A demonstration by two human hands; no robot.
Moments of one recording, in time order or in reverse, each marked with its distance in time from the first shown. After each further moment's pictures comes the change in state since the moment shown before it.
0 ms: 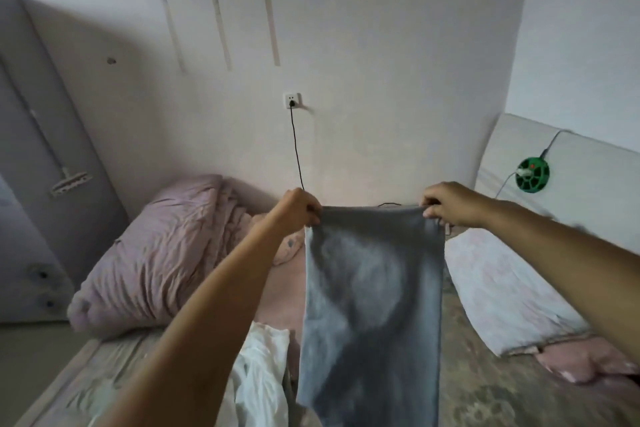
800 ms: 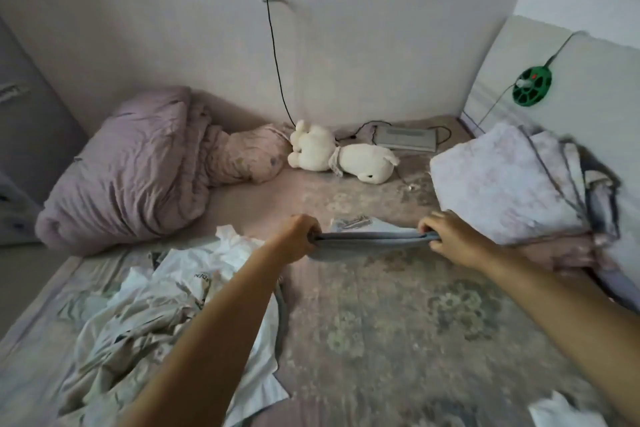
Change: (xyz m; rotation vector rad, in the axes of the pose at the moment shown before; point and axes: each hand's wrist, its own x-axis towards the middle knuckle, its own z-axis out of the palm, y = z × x) left_hand -0.095 -0.084 0.178 0.049 -0.267 -0.031; right_hand -0.078 0.078 0.203 -0.106 -0.103 -0.011
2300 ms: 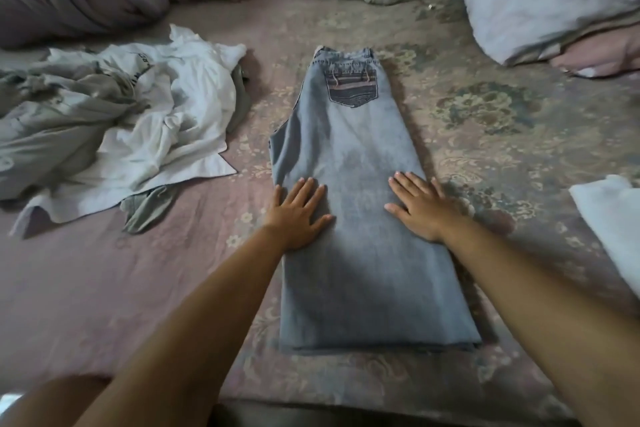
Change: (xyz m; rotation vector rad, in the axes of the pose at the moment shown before) left_hand -0.169 -0.075 0.550 0.375 -0.113 -0.104; right_hand -0.186 0.118 0.500 -0.329 -0.261 0.084
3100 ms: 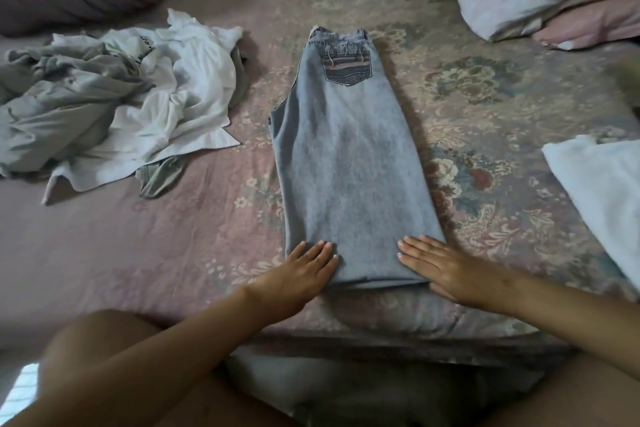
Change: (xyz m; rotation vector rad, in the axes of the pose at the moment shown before) left_hand -0.169 0.032 0.013 0.157 0.061 0.611; right_hand -0.175 0.003 0.044 -0.102 0.192 -0.661
